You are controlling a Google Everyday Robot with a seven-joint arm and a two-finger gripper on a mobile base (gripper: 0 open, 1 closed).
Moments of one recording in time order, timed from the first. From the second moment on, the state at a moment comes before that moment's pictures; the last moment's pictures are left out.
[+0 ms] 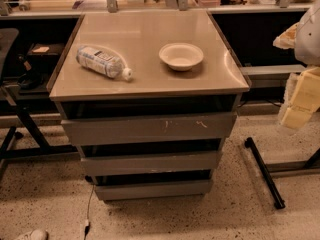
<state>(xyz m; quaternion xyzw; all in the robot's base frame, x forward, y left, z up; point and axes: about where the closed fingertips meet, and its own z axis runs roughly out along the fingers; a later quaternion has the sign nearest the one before) 0.438 -0.217 0.976 -0.60 0.78 -0.03 0.16</state>
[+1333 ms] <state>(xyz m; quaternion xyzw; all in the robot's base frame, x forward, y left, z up) 0.426 -0.163 0.879 -0.59 0.79 0.00 0.17</state>
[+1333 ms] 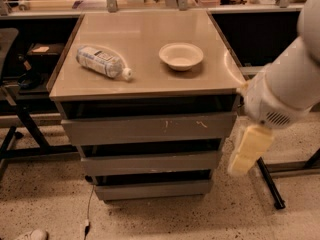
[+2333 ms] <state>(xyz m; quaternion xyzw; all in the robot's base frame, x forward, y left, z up) 0.396 -0.142 0.779 -0.61 0.78 0.04 0.12</state>
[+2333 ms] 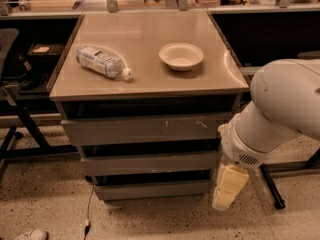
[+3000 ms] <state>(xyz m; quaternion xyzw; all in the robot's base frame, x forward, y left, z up) 0.394 -0.091 0.668 -0.62 0.77 0.08 0.10</state>
